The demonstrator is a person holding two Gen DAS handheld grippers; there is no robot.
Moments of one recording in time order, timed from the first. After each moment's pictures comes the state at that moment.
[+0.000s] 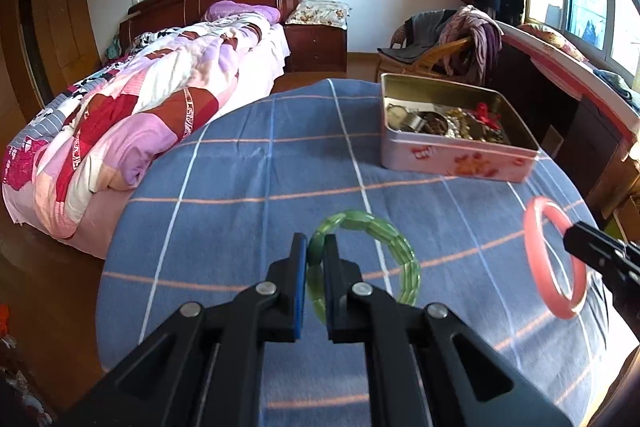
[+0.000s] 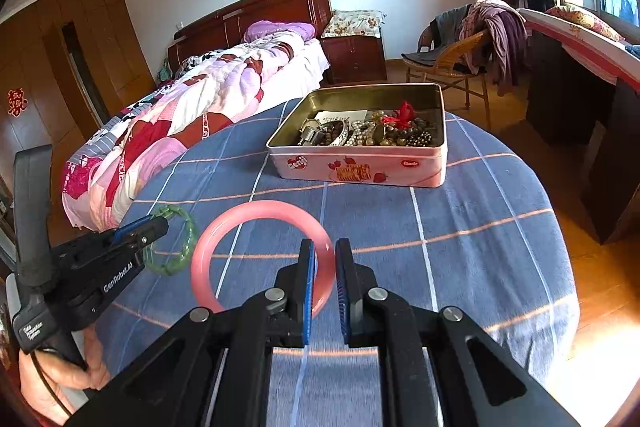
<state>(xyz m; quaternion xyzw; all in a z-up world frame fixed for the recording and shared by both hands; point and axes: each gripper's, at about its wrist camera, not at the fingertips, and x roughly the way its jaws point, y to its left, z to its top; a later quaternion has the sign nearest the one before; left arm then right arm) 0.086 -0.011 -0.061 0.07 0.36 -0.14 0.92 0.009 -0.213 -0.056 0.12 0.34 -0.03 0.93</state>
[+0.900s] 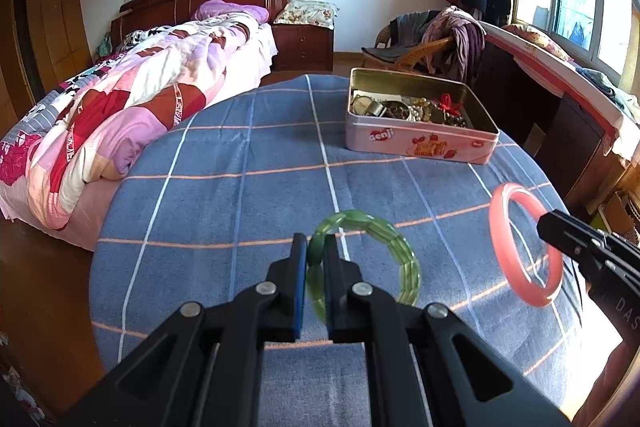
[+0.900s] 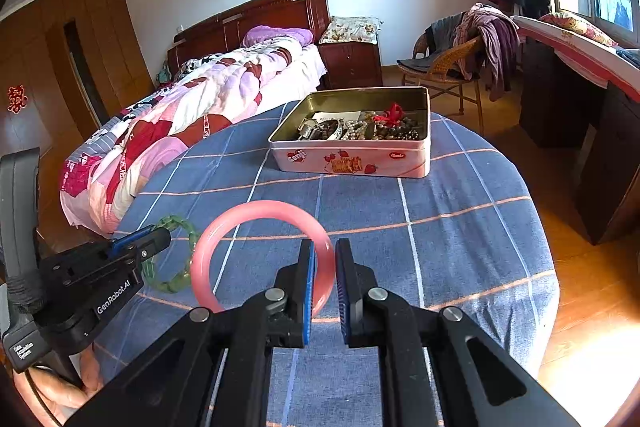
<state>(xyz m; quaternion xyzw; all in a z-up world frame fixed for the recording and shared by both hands) 0.045 -0.018 -0.059 0.06 0.37 -0.16 0.91 -0.022 -0.208 -0.053 0.11 0.33 -0.04 0.94</state>
